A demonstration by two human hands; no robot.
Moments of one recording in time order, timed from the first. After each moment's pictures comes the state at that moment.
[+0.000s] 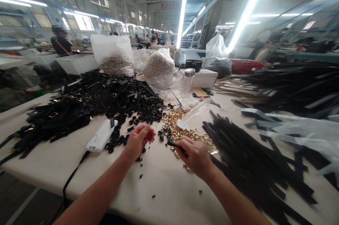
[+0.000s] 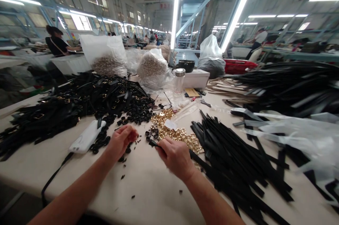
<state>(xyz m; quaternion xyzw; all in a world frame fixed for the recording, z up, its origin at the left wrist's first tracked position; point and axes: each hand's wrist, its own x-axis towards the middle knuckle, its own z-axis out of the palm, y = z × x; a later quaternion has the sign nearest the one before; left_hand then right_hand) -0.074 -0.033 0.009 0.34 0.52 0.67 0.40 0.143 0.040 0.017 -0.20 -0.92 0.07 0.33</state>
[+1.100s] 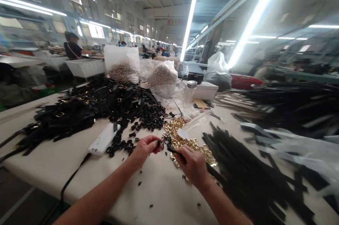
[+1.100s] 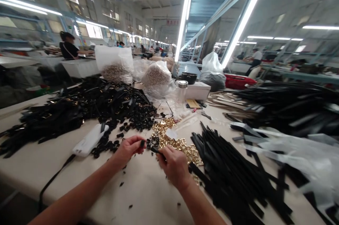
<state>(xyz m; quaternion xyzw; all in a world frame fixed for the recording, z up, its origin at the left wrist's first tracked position) -0.061 -0.030 0.000 0.34 0.50 0.62 0.49 0.138 0.042 0.008 -0.21 -0.90 0.09 0.36</state>
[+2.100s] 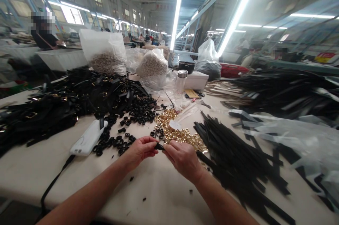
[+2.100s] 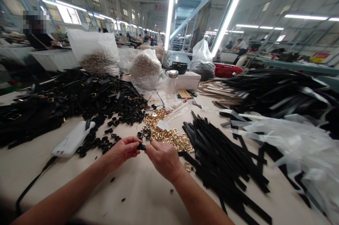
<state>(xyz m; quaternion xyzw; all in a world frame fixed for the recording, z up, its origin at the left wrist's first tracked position) -0.047 -0.035 -0.001 0.23 0.49 0.56 0.63 0.139 0.031 0.018 -0.18 -0.94 -0.04 0.29</state>
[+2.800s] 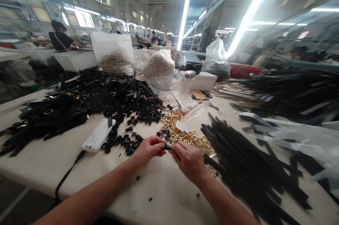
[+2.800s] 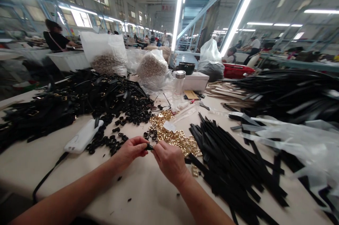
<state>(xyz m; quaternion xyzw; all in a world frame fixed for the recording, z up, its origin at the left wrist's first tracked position) -0.042 -0.034 -0.006 0.26 0.47 0.59 0.61 0.135 0.031 0.006 -0.22 -0.92 0.04 0.31</state>
